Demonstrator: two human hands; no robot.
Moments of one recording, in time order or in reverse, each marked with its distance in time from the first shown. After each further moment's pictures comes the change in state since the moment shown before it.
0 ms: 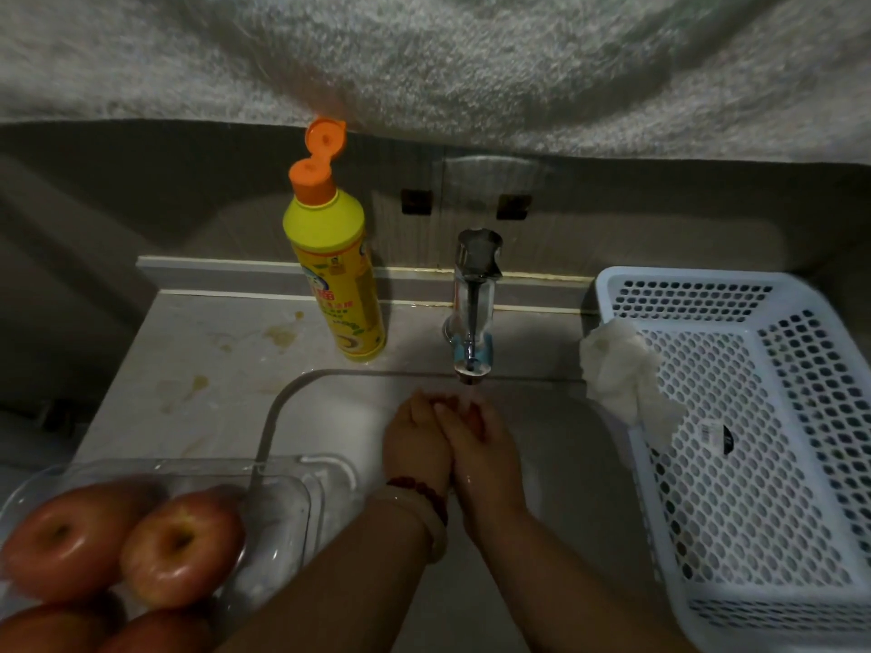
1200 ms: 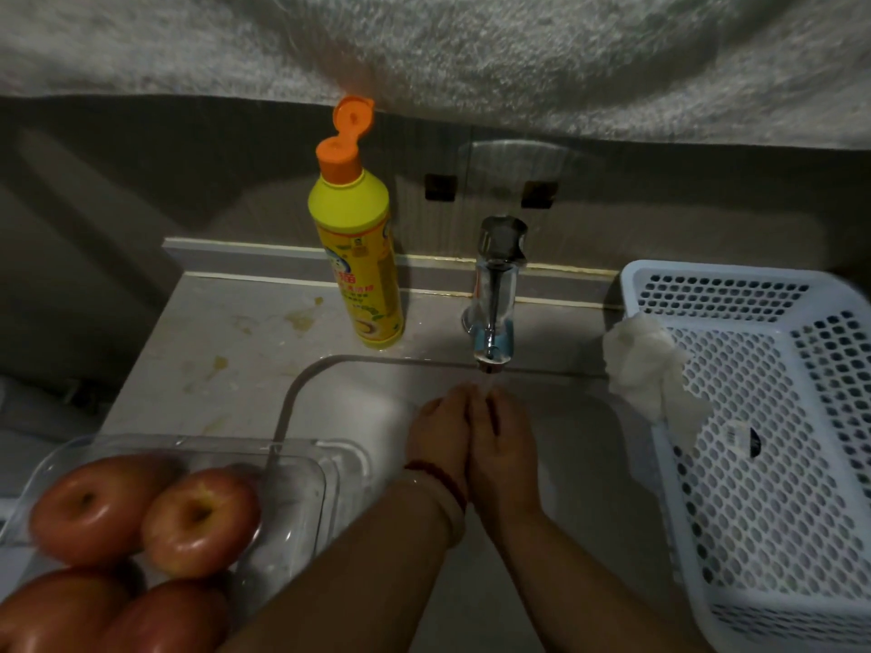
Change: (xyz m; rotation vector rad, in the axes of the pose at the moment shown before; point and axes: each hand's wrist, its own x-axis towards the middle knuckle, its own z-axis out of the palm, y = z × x) left_hand 0.001 -0.005 0.004 -0.119 -0.215 -0.139; right_hand 0.009 0.019 -0.010 -0.365 0.088 -0.388
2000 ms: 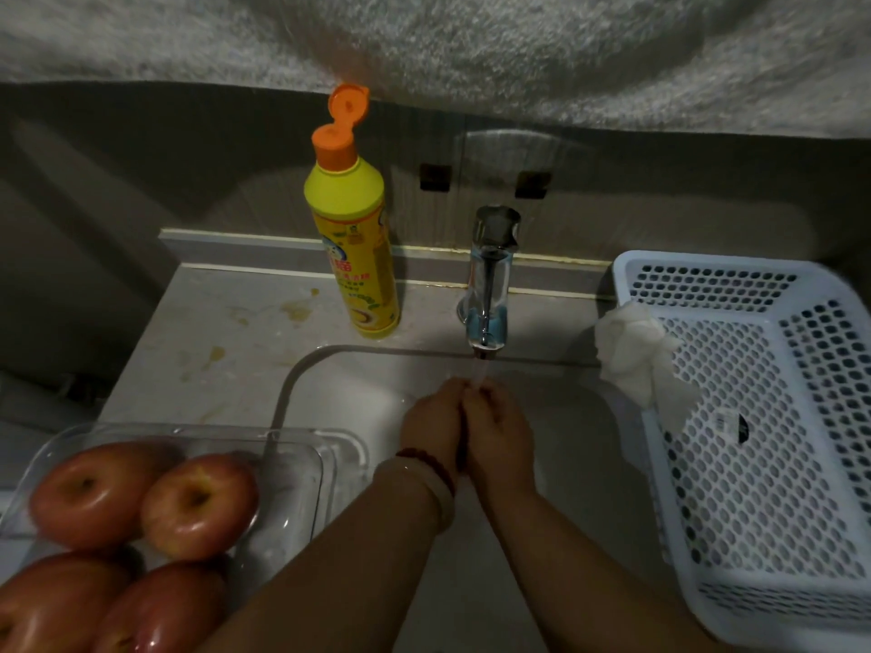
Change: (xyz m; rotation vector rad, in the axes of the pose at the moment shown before) left_hand 0.007 -0.005 -0.002 -0.052 -0.014 -0.177; right_hand -0.001 -0.011 -0.002 0.155 -0.075 0.214
